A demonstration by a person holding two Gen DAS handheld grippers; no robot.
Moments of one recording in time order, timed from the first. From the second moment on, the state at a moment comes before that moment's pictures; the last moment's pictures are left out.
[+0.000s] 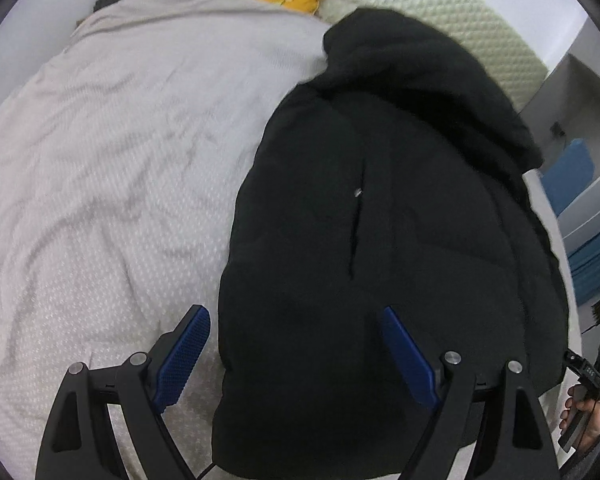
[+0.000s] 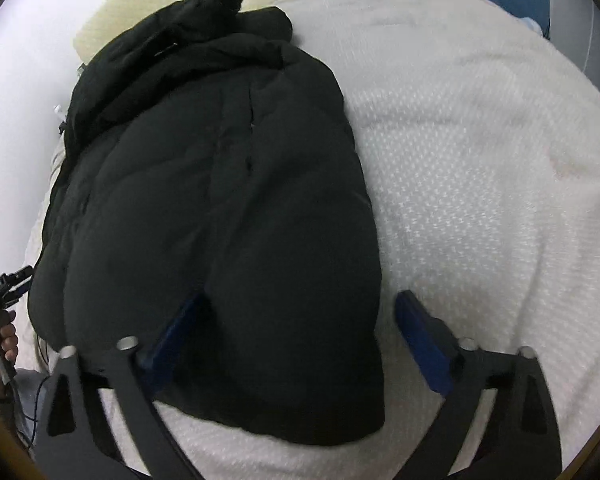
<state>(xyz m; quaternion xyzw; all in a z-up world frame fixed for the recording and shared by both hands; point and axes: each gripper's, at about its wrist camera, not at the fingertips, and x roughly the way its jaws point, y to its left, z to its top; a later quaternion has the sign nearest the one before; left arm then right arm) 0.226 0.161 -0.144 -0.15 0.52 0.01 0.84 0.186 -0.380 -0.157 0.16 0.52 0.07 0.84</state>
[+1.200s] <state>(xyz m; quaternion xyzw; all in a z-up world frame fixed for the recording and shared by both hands) 0.242 0.137 -0.176 -0.27 0.56 -0.06 0.78 0.195 -0.346 -0.147 0.26 0.50 0.13 0.81</state>
